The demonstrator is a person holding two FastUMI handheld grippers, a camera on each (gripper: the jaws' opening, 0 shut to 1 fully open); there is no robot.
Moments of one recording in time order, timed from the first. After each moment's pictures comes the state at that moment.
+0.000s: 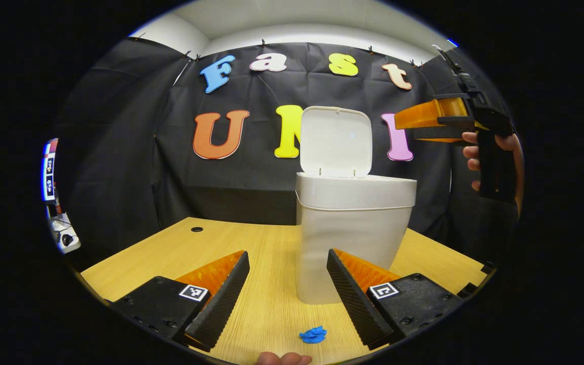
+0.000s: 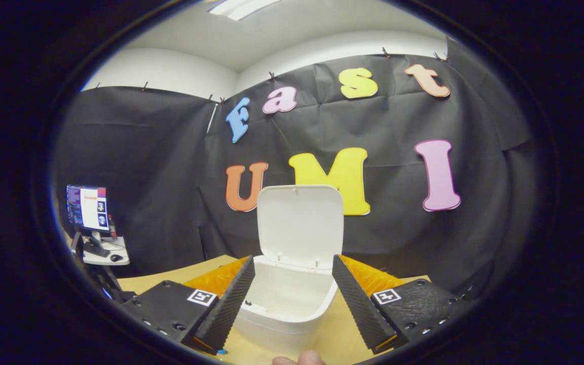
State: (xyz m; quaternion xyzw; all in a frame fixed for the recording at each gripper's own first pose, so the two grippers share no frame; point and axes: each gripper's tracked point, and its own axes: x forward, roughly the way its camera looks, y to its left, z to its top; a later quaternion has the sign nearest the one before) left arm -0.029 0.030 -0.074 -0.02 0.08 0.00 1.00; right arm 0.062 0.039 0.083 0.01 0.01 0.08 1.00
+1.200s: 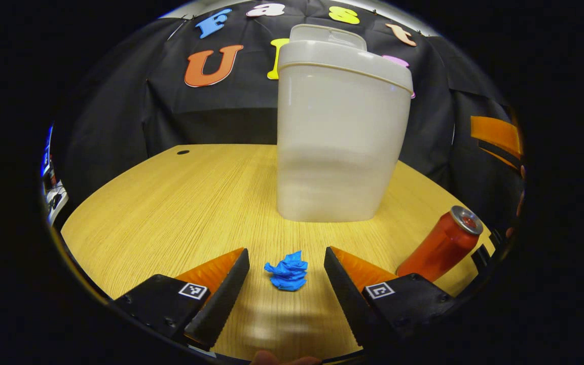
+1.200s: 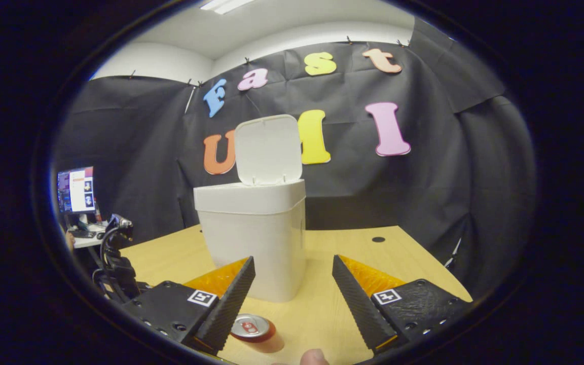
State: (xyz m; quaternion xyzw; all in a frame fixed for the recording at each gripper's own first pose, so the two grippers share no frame) left arm -0.063 -0.013 -0.236 -0.04 0.27 0.00 0.96; right arm -0.051 -0.017 -0.100 0.01 0.08 -0.01 1.00
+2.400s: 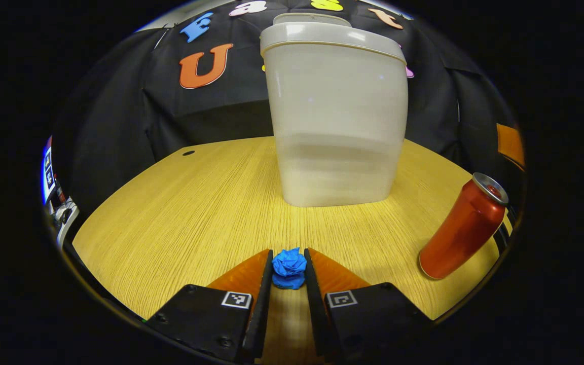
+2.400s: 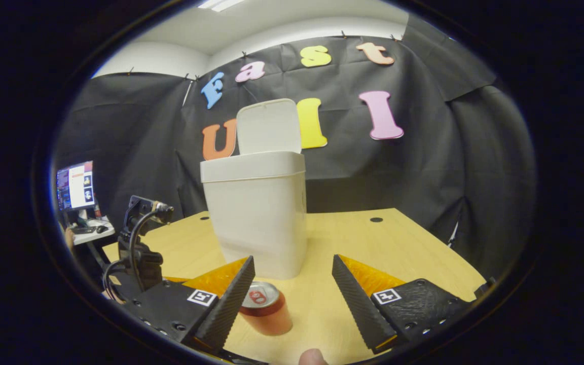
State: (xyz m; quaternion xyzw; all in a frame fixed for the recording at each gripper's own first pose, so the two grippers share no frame) left arm -0.058 0.018 -0.227 0.01 0.28 0.01 0.96; right arm -0.082 0.017 -0.139 0.03 0.09 -0.01 1.00
